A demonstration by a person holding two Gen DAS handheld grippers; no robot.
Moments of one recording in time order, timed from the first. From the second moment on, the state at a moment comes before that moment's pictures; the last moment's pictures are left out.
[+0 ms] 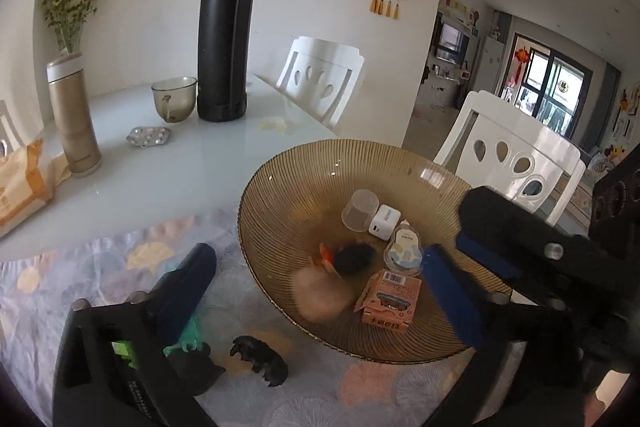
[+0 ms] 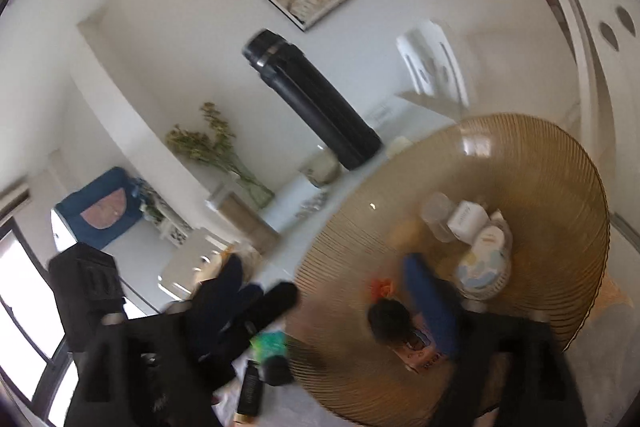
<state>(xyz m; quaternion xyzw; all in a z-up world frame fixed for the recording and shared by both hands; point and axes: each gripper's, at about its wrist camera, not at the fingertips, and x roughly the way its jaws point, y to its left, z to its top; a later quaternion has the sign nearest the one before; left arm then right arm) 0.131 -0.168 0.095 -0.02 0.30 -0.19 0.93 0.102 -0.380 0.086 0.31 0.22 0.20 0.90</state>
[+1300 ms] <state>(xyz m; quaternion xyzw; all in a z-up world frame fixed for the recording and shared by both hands) 0.070 -0.003 0.016 -0.07 0.43 0.00 0.90 0.078 -0.199 0.053 0.04 0.36 0.32 0.87</state>
